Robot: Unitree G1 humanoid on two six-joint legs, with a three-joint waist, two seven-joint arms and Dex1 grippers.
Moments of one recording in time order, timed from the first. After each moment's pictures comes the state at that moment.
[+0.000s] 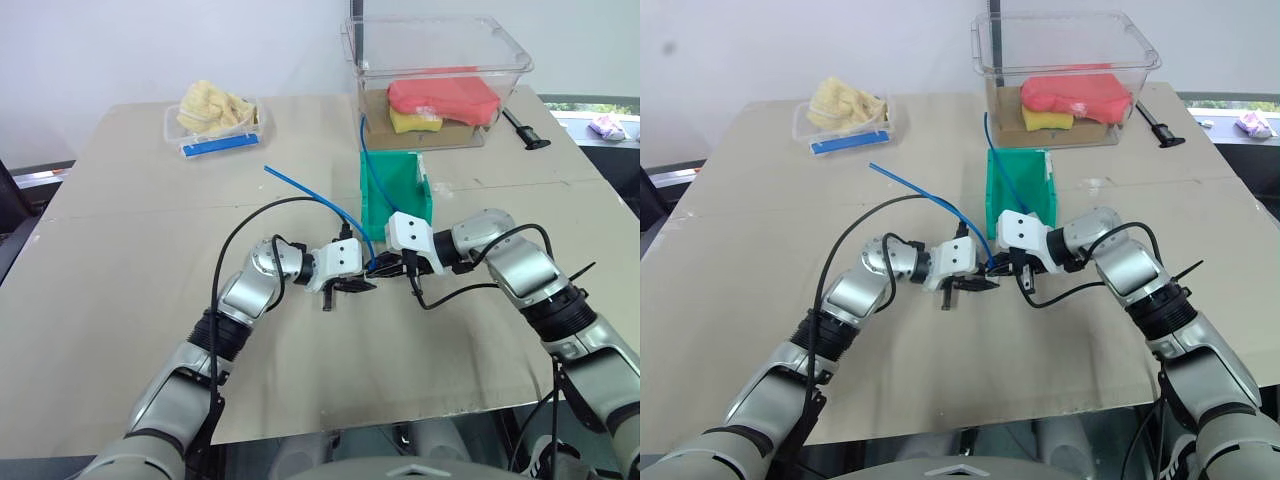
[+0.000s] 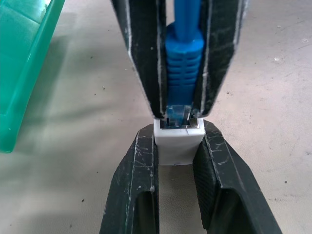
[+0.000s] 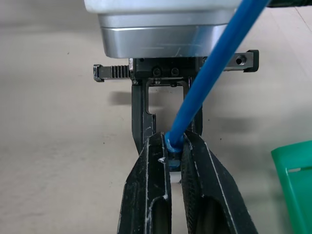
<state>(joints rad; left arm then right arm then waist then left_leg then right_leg) -0.58 0.45 -0.37 0.25 0.03 0.08 -1.16 -0.72 -0.51 0.47 0.09 0.12 0.34 1.22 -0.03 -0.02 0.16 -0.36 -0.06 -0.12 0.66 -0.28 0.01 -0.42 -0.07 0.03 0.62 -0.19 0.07</state>
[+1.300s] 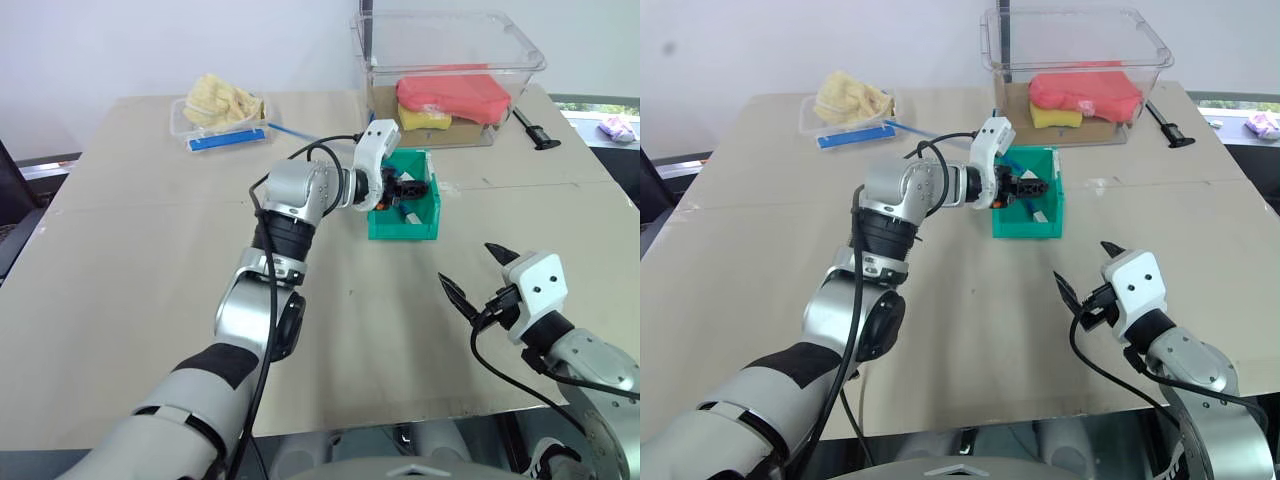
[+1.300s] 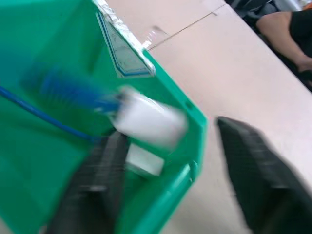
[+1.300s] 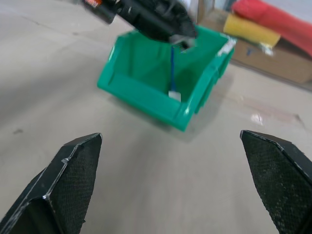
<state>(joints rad) -1.20 0.08 -0.01 0.58 -0.32 1.05 -0.55 0.22 -0.42 -0.08 -0.86 0.21 0.60 0.39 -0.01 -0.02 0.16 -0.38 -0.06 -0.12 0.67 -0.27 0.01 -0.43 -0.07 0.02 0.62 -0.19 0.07</state>
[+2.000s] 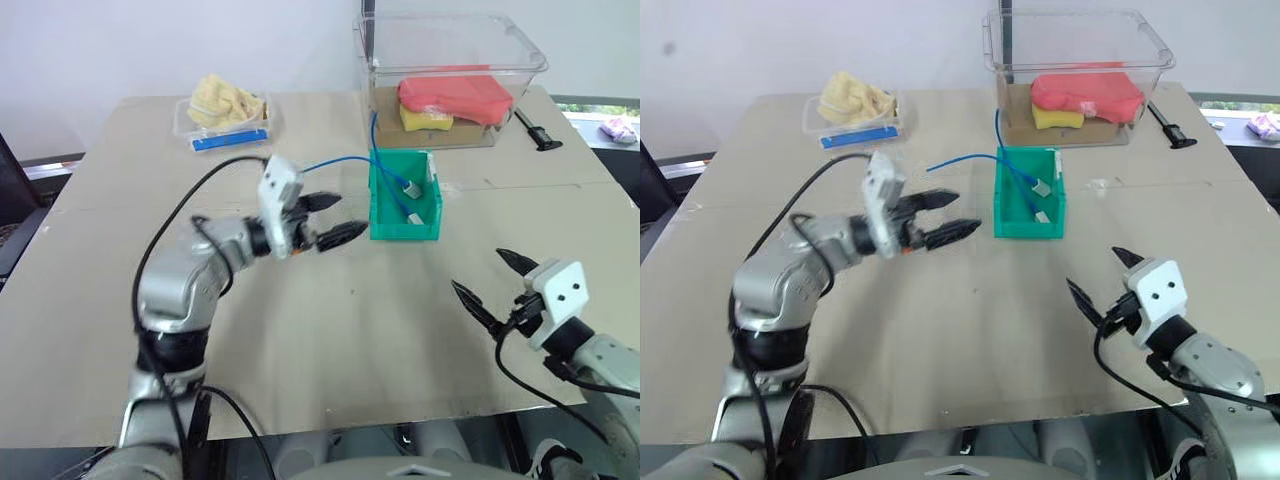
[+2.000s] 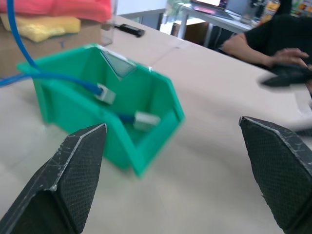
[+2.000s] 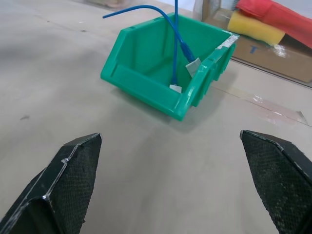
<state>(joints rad) -0.41 0.49 0.08 -0.29 -0.50 0.74 -0.91 0.28 -0.51 -0.23 -0.75 0.33 0.45 0.55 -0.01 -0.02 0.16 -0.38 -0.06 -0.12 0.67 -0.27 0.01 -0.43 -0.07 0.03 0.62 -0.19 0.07</state>
